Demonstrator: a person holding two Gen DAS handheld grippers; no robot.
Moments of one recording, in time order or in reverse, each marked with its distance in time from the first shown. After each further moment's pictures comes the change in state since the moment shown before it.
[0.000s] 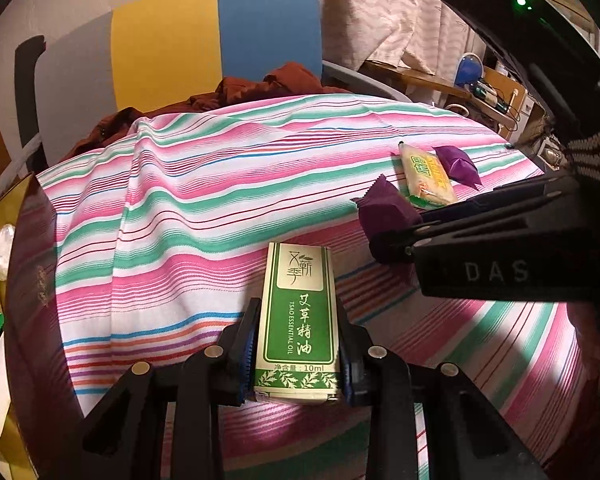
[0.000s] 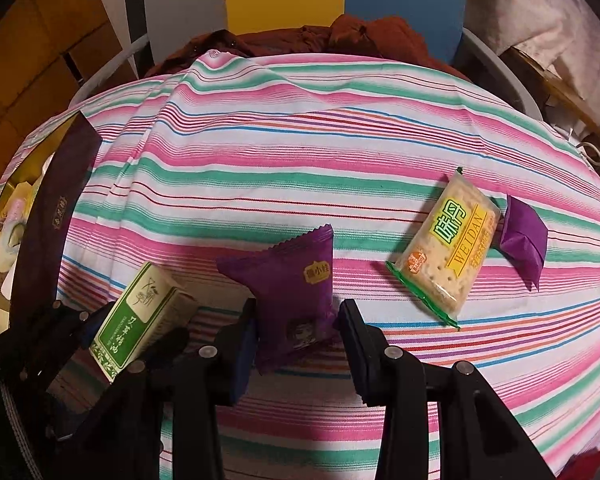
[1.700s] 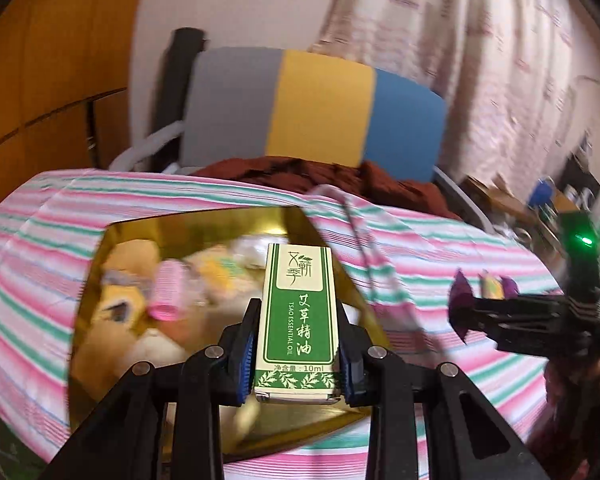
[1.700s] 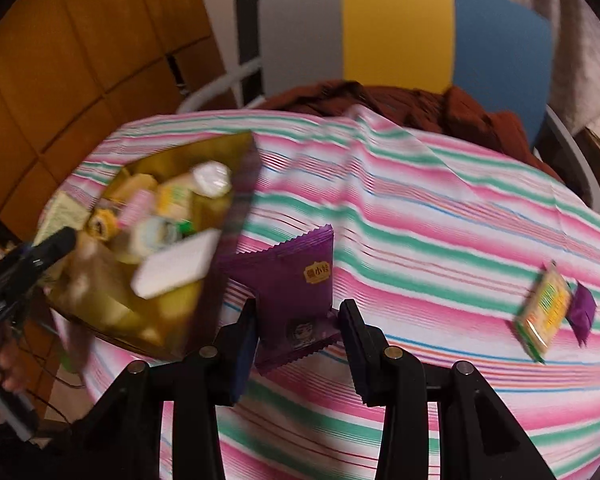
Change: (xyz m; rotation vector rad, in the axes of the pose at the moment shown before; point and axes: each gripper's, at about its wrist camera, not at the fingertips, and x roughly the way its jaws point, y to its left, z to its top) left arm -0.193 0.176 -0.045 -0.374 -0.228 0.194; right arm -0.069 0.136 -0.006 -0.203 -0.169 0.229
